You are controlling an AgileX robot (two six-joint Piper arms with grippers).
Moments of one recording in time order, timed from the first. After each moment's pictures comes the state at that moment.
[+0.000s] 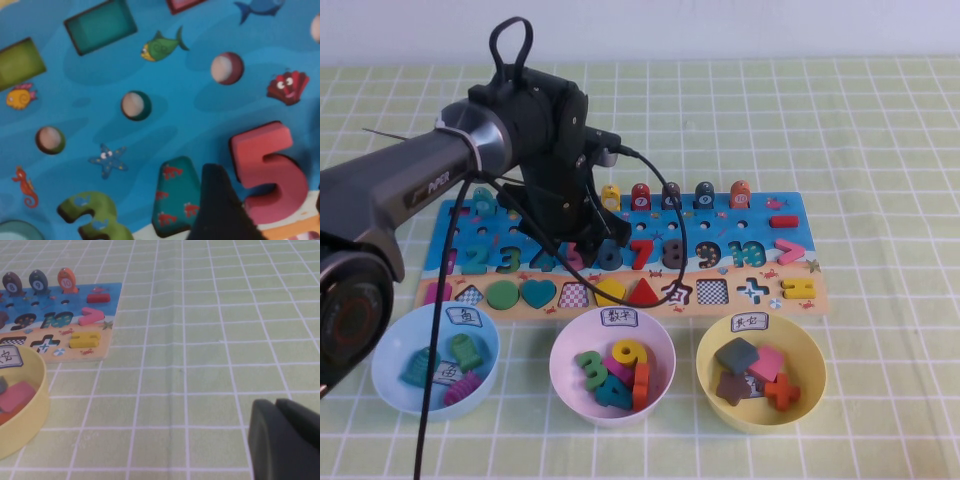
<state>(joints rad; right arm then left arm) 0.08 -0.01 0.03 0.06 0.37 0.08 -0.47 2.18 -1.80 0.09 1.06 -0.11</state>
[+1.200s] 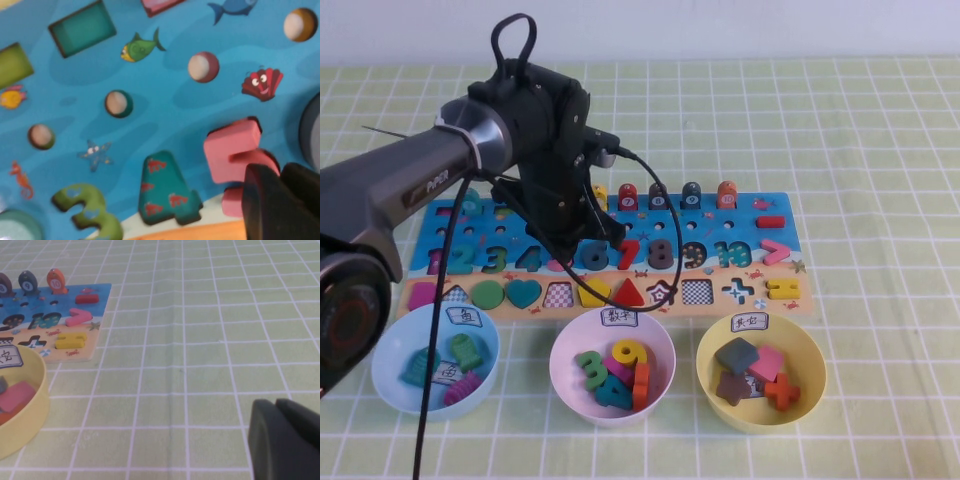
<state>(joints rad) 0.08 -0.01 0.03 0.06 0.37 0.08 -0.48 2.17 -1.80 0.14 1.10 -0.10</state>
